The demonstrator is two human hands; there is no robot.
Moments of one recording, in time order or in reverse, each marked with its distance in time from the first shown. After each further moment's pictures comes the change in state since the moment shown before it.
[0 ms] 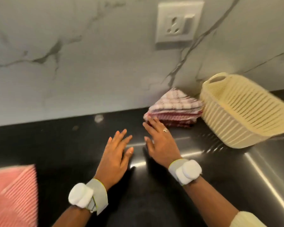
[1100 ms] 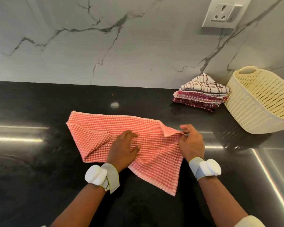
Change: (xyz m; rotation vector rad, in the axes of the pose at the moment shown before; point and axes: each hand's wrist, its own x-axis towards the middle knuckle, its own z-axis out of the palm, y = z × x) left_hand -0.132 -0.013 -0.035 0.069 -0.122 -0.346; right_hand -0.097 -0.055 -0.006 0.093 0.079 0.597
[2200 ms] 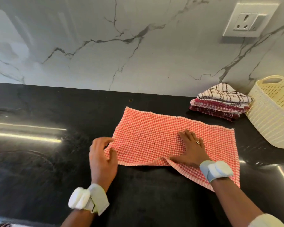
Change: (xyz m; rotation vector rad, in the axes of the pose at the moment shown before) left_hand -0.058 -0.041 -0.046 -0.217 0.758 -0.080; right_hand 0.018 -0.002 0.032 -0.567 -0.623 -0.268
